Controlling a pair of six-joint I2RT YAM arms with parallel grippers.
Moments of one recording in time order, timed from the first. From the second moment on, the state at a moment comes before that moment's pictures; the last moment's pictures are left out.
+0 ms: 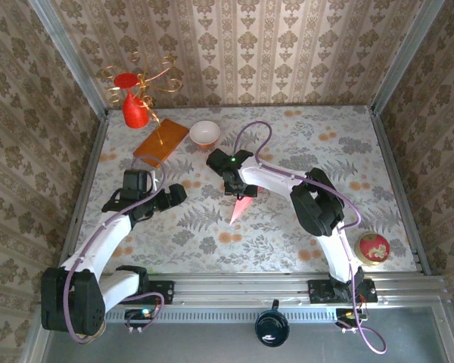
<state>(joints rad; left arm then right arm) -0.19 1.07 0.61 -0.44 0.31 -0.48 0.77 2.14 1.71 -1.00 0.31 0.91</state>
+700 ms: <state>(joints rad) -0.19 1.08 0.61 -0.44 0.31 -0.48 0.77 2.16 1.71 -1.06 0.37 0.95</state>
